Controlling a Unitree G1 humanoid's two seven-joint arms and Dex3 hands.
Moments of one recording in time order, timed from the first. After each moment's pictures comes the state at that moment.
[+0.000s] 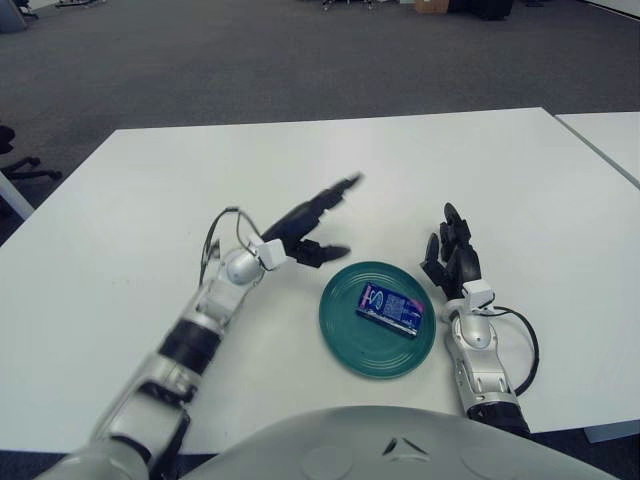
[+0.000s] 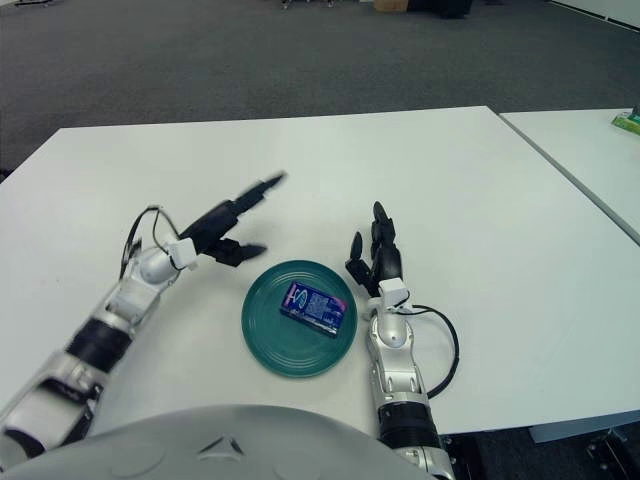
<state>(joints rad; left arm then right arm) -0.14 0.18 -0.28 0.14 -0.03 -0.33 -0.22 0.14 0.05 -0.01 0.20 -0.06 -0.25 -0.13</state>
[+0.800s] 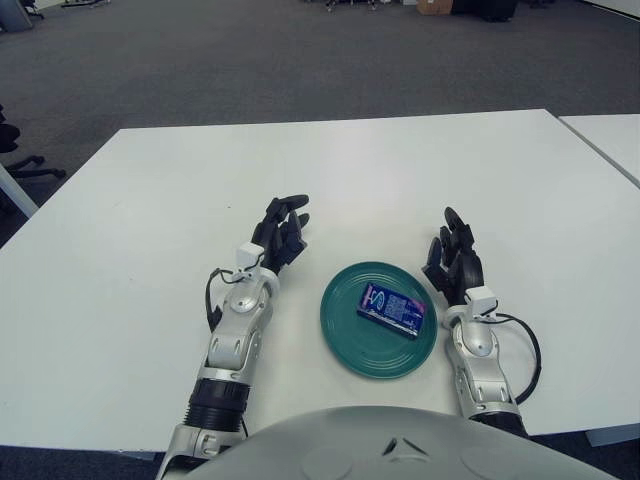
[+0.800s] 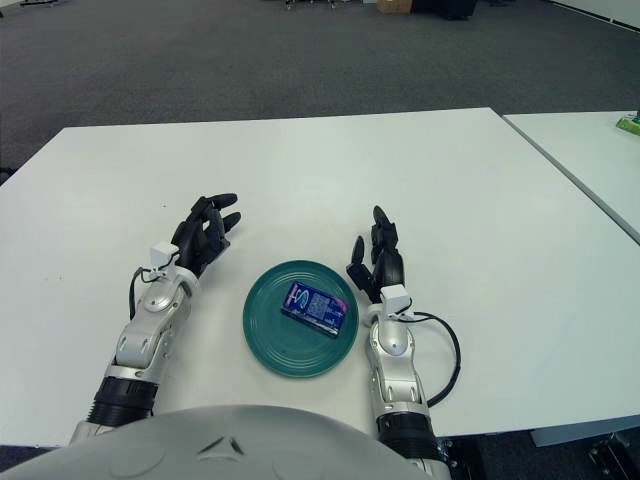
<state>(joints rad) 0.05 -0.03 -0.08 -0.04 -0.11 0.11 0.02 0.18 0.06 0.00 0.15 -0.06 -0.24 -0.13</state>
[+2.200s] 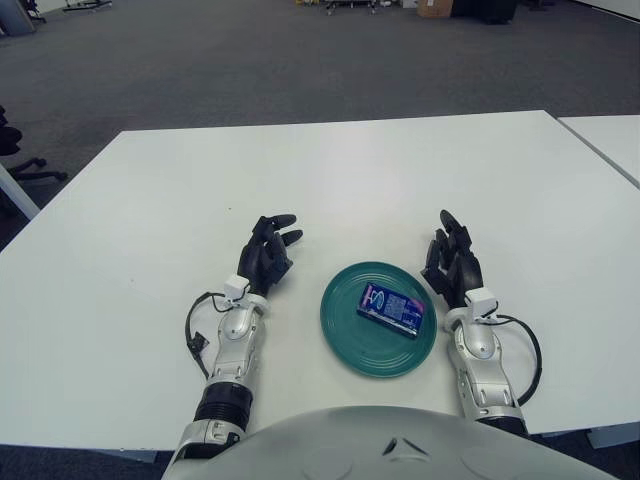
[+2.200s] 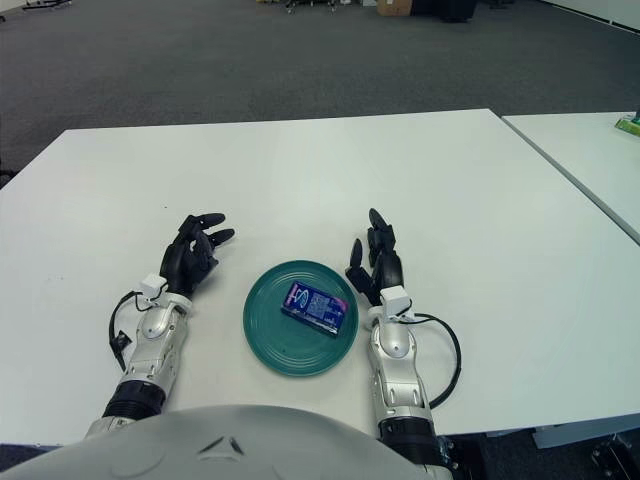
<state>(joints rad) 0.02 -0.06 0.03 0.47 -0.13 -0.40 -0.11 0.20 0.04 -0.01 0.12 -0.06 -0.21 -0.10</state>
